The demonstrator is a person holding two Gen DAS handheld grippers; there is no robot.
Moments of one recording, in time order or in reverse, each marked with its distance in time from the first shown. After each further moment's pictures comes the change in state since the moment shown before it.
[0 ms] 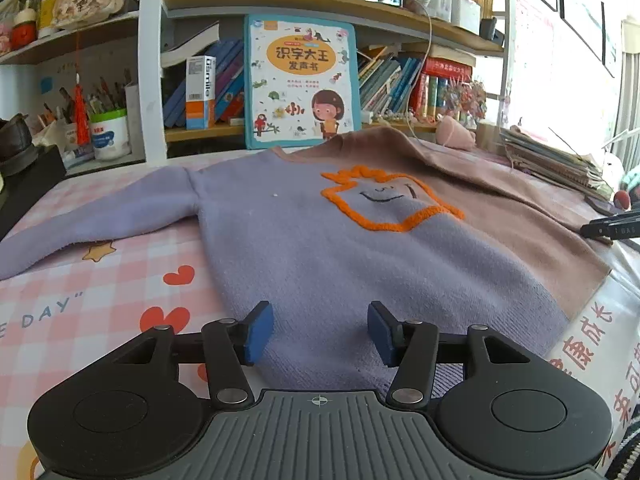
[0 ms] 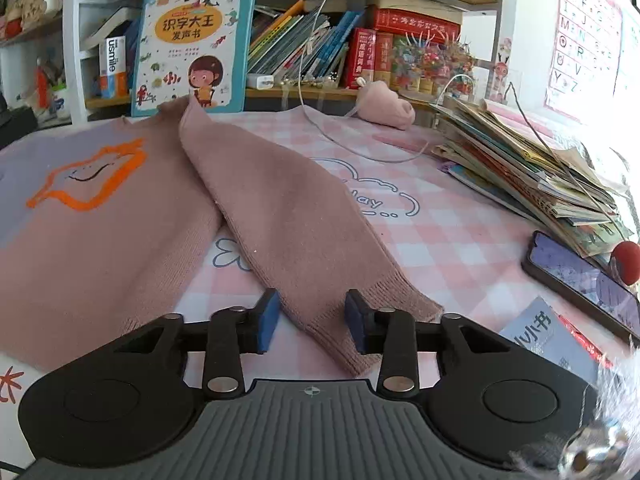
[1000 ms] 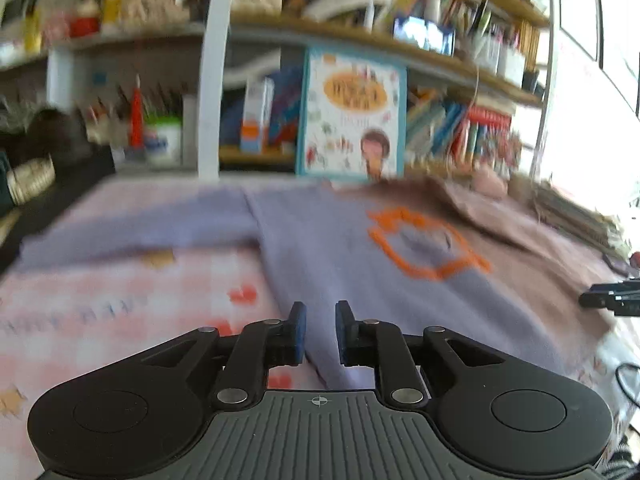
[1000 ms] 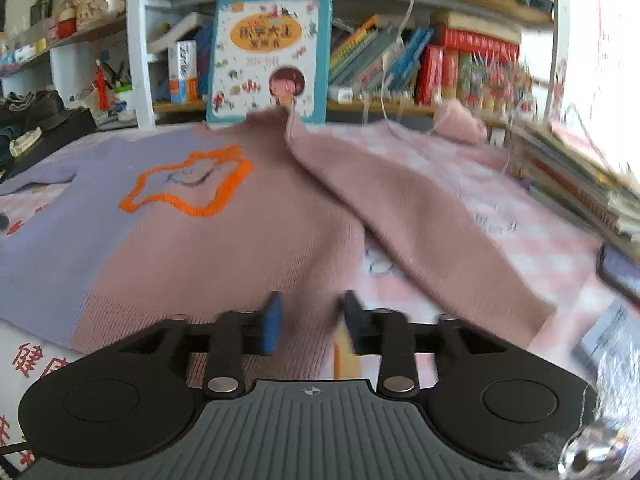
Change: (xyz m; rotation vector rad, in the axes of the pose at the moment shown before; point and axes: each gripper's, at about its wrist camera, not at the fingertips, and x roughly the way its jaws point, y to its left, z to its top) left arm -0.041 0.029 0.015 -0.124 -0.101 0.072; right arm -0.022 0.078 0.006 -0.014 -0.063 0.123
